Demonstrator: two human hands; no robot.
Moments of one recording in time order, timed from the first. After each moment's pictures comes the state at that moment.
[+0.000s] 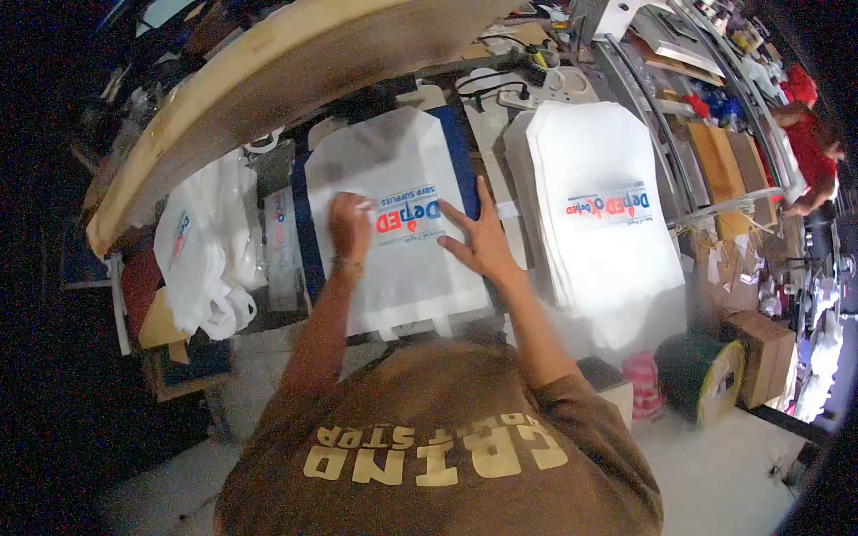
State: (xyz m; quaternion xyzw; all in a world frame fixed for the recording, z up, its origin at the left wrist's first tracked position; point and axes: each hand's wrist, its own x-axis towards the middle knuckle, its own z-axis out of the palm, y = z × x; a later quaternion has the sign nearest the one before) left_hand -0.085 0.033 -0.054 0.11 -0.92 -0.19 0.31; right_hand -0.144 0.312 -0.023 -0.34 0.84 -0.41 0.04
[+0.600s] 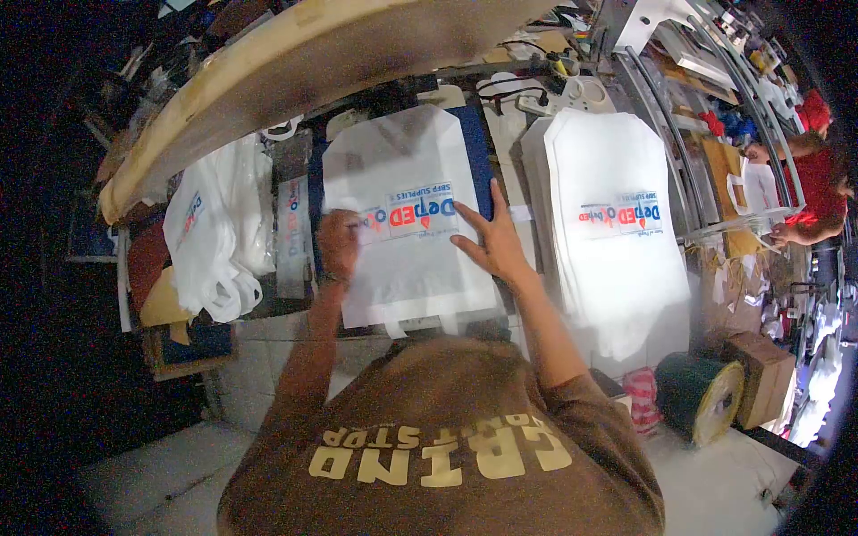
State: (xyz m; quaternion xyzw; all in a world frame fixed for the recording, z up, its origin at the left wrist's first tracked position) left_hand -0.019 0.008 -0.046 0.14 -0.93 -0.18 0.28; right_hand -0.146 0.313 -0.025 -0.37 0.84 -0.39 0.02
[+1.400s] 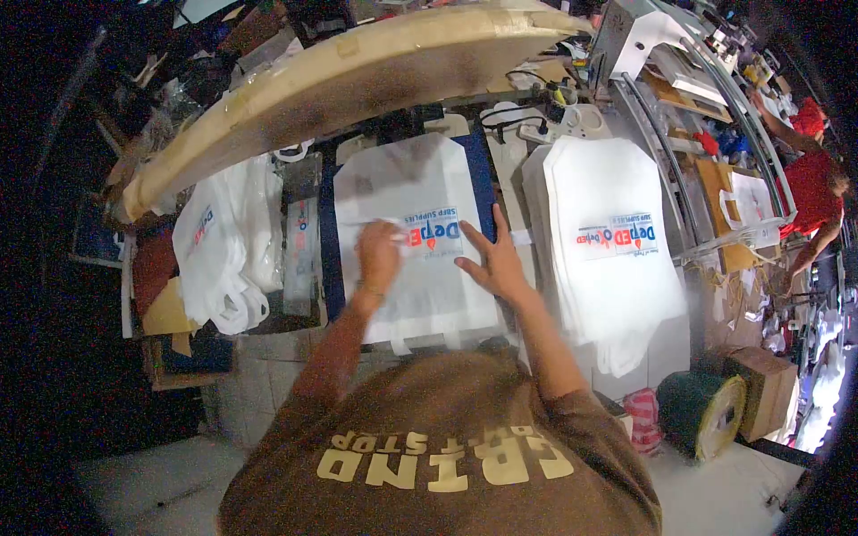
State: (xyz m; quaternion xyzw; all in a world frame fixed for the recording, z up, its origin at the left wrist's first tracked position) left_hand -0.056 0.057 -0.030 0.03 -0.93 -0.16 0.32; right_hand -0.143 0.313 -0.019 -0.36 0.84 -0.40 0.03
